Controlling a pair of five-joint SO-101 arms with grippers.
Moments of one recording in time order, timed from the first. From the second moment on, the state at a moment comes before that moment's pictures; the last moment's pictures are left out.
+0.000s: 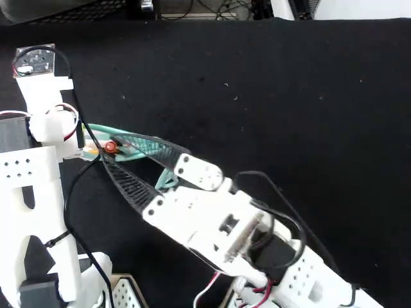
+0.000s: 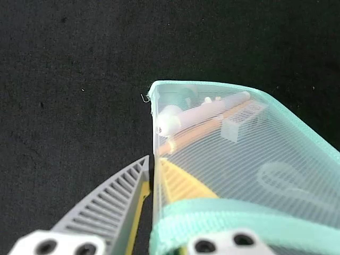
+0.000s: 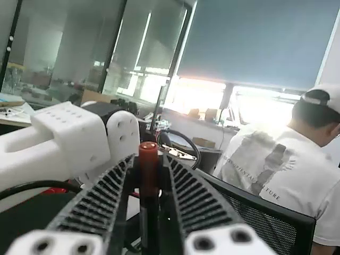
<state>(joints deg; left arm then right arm) -14.5 -21.6 6.3 95.0 -0.6 -55.9 -69.0 54.7 3.7 13.8</state>
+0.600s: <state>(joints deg) -14.5 -21.6 6.3 95.0 -0.6 -55.9 -66.6 66.4 5.9 22.2</state>
